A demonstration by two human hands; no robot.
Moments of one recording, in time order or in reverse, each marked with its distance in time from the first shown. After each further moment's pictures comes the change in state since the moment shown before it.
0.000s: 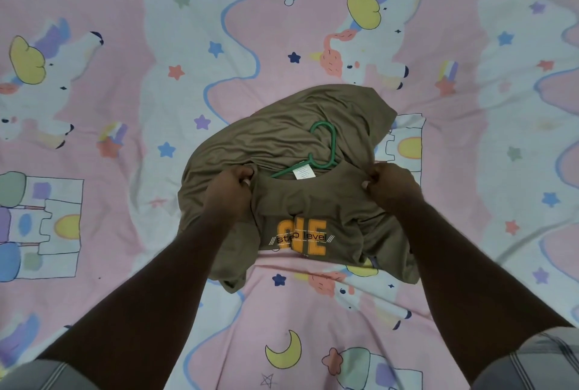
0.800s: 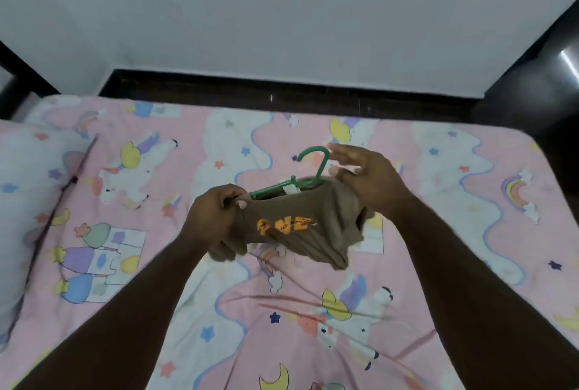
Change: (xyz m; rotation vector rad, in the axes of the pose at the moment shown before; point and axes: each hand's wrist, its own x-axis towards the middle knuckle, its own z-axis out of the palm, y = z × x) left_hand -0.128 0.103 -0.187 -0.159 0.119 0.255; right_hand -0.154 -0.101 -0.229 0.481 0.236 -0.643
